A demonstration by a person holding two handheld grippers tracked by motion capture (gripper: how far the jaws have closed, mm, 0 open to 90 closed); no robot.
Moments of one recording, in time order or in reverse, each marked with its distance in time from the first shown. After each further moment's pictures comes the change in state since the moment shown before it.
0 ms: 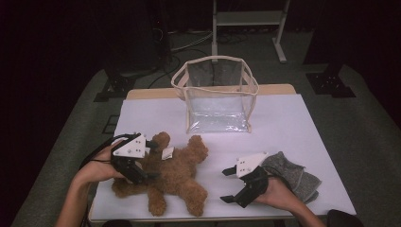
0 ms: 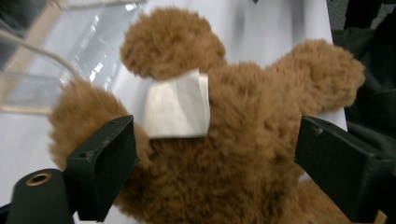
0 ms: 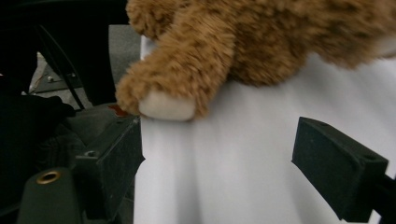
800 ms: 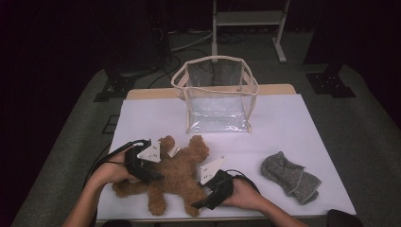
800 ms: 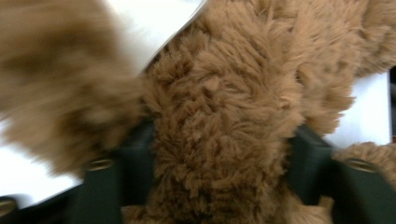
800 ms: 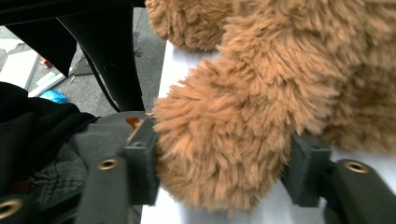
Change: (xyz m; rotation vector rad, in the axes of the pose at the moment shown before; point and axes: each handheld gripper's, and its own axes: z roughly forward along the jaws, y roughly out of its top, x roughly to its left) left arm 0.001 -0.006 0.041 0.211 -0.007 0.002; right arm 0.003 0.028 0.087 0.078 0.171 -0.030
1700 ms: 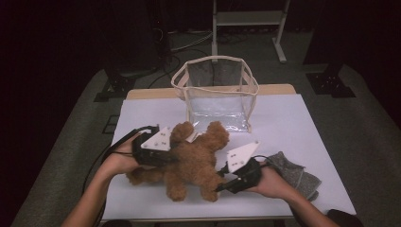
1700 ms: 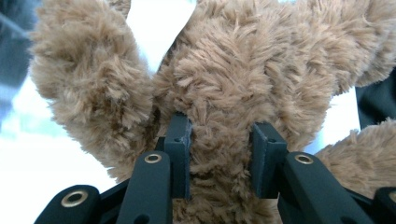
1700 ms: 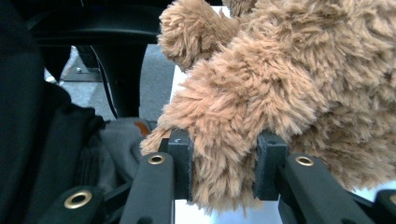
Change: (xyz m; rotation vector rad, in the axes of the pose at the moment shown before) left arm -0.001 0.068 -0.034 -0.167 0.069 0.052; right arm 0.017 0.015 -0.102 -0.090 -0.073 -0.116
